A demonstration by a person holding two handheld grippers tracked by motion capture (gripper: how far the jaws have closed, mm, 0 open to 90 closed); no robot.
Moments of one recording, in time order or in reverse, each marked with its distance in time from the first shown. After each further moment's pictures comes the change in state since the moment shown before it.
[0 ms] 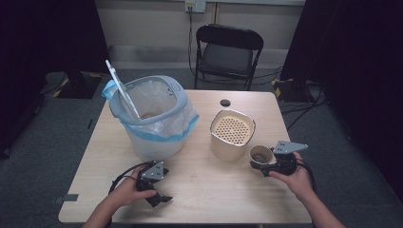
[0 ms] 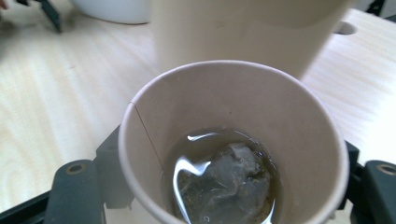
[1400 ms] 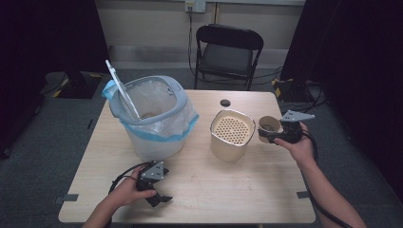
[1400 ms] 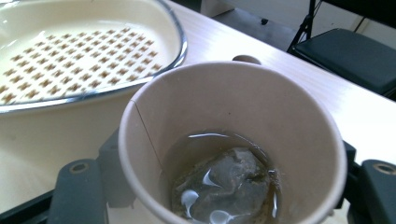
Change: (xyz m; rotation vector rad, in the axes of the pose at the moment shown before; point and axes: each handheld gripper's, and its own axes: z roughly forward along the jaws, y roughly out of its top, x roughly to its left) left arm 0.000 0.000 0.000 0.000 0.000 0.000; right arm -0.083 0.044 0.008 -0.053 -0.139 0.035
